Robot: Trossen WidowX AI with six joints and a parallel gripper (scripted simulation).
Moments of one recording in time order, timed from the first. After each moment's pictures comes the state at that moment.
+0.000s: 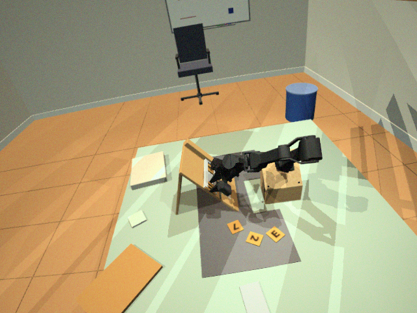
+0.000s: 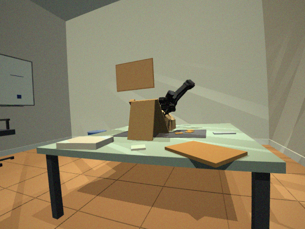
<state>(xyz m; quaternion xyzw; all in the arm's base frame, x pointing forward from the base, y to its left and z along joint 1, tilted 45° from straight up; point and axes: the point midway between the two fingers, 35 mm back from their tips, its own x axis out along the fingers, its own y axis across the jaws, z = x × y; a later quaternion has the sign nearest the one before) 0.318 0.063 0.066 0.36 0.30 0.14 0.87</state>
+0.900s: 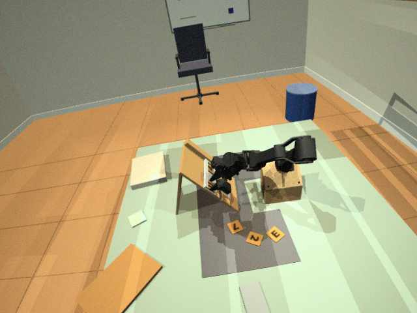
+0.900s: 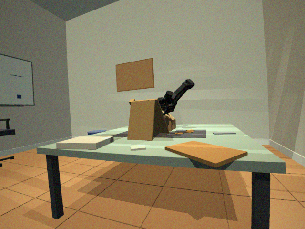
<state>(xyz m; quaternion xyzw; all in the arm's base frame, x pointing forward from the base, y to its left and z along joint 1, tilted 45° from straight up) 0.318 0.056 0.056 0.36 0.30 0.14 0.87</state>
